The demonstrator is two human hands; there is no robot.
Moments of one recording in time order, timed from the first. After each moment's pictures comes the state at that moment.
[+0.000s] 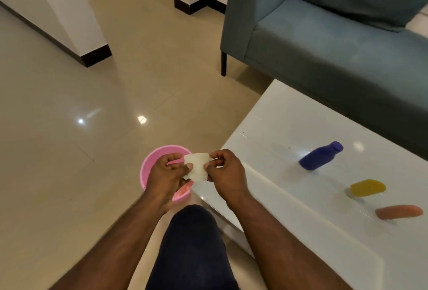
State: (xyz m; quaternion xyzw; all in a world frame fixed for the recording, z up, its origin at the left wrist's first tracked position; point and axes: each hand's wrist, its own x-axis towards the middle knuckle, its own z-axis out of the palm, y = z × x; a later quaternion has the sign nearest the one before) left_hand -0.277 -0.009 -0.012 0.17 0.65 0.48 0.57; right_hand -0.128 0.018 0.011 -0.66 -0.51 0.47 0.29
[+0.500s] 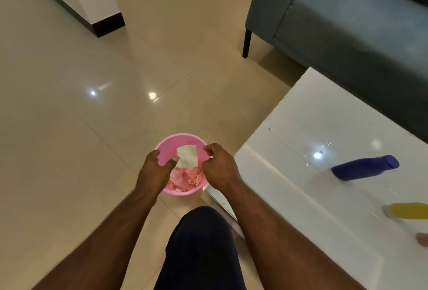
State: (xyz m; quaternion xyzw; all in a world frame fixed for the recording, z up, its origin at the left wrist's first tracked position) left_hand -0.348 0.009 -0.097 0.25 0.80 0.33 0.43; right_hand -0.187 0.064 -0.042 -0.62 -0.64 0.44 0.08
